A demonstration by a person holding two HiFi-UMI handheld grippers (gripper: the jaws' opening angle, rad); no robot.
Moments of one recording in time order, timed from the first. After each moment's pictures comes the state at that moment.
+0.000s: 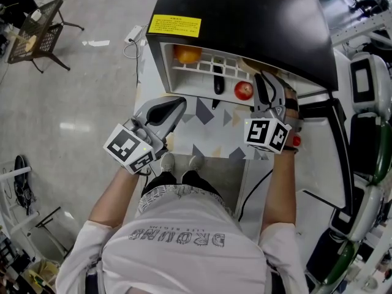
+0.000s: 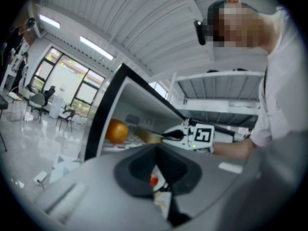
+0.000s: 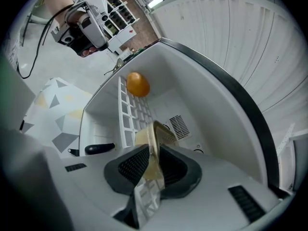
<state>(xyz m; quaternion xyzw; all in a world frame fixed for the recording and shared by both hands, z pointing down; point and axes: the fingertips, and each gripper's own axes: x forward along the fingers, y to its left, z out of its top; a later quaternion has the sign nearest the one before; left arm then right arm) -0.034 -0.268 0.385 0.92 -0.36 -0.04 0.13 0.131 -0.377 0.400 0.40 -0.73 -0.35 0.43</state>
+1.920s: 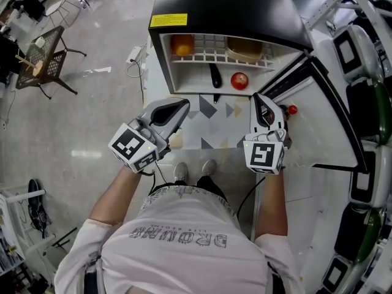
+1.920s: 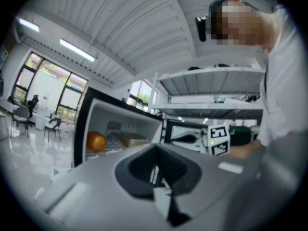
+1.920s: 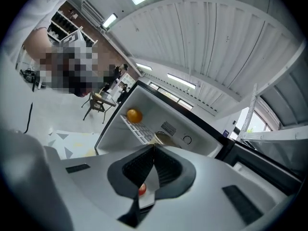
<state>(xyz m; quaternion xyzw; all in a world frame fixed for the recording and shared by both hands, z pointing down) -0.021 -0.199 0.343 0.95 -0.30 -0.01 0.07 0.143 -0.236 0.362 0.52 -0.78 -0.22 0.28</state>
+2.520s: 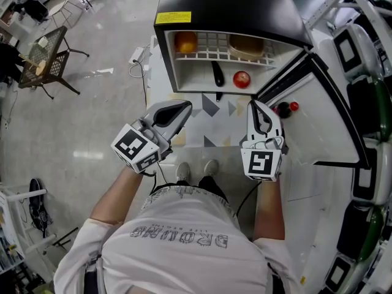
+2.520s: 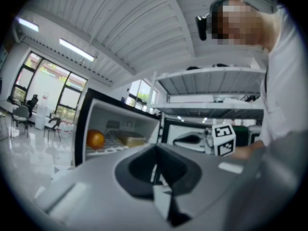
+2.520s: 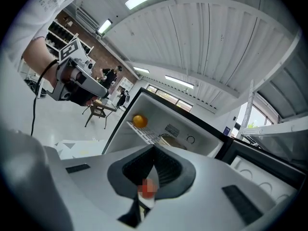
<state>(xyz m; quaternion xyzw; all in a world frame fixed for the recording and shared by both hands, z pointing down) -0.024 -0.181 0.345 0.95 -0.29 -0.01 0.07 0.125 -0.203 0.362 0.52 -0.79 -0.20 0.25</state>
